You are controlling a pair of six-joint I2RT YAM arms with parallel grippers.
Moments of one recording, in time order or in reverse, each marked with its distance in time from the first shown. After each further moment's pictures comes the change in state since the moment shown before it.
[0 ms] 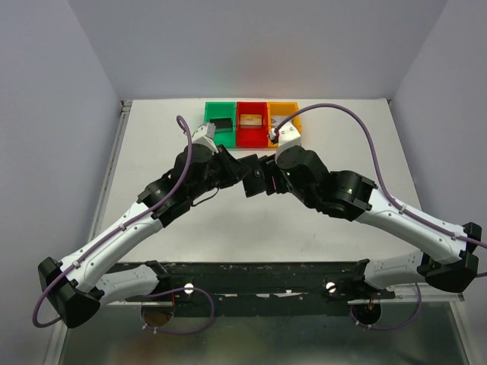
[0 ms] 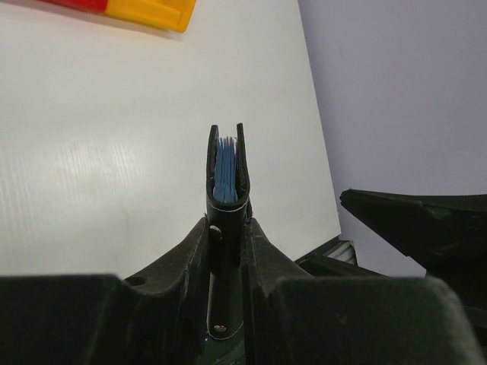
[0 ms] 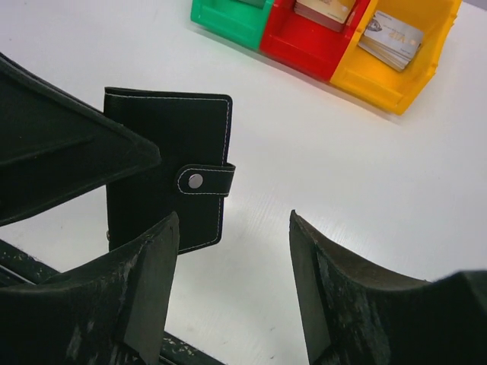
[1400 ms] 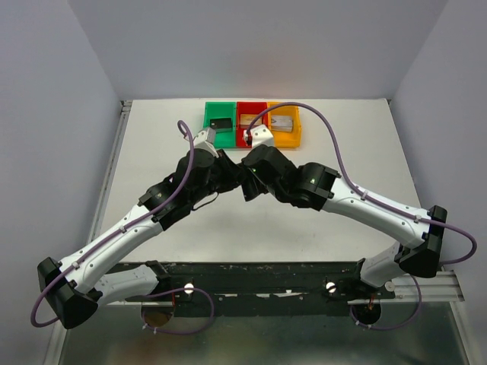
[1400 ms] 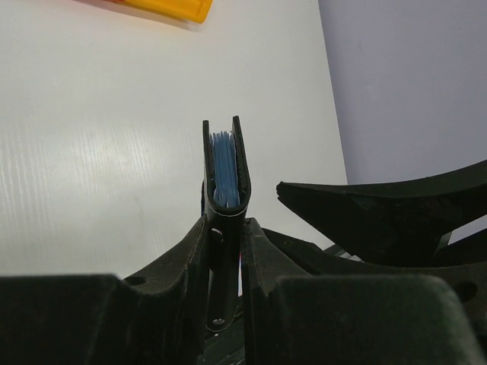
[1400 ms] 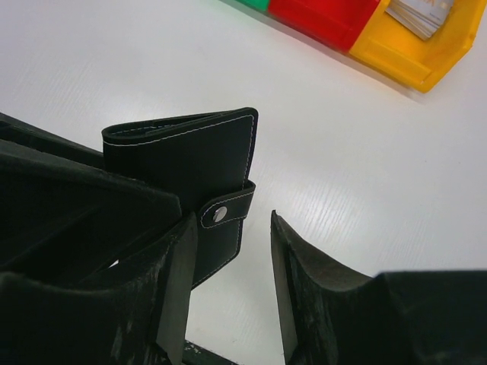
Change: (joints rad) left arm -0.026 -0.018 -0.036 -0.029 -0.041 -0.007; right arm 0.002 0.221 0.115 -0.067 0.003 0.051
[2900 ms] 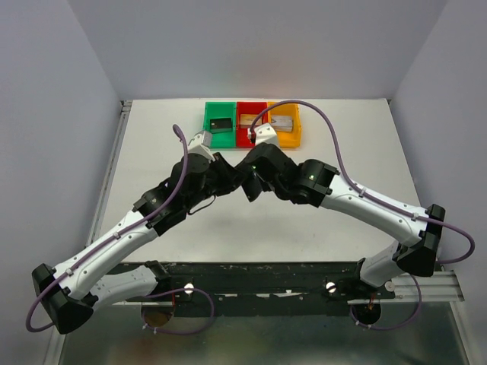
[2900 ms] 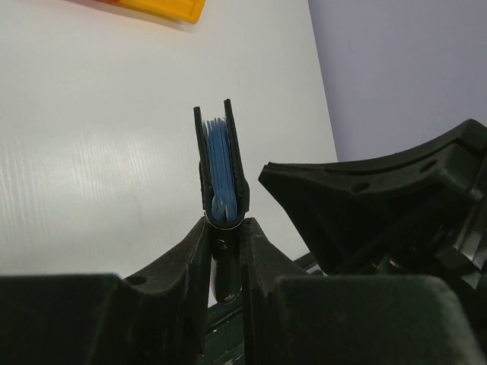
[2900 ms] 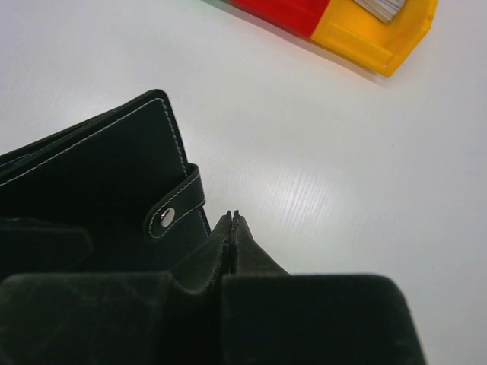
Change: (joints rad) left arm -0.011 -0.049 -0.033 0.003 -0.011 0.001; right arm -0.019 0.014 0.005 -0.050 0.050 0.007
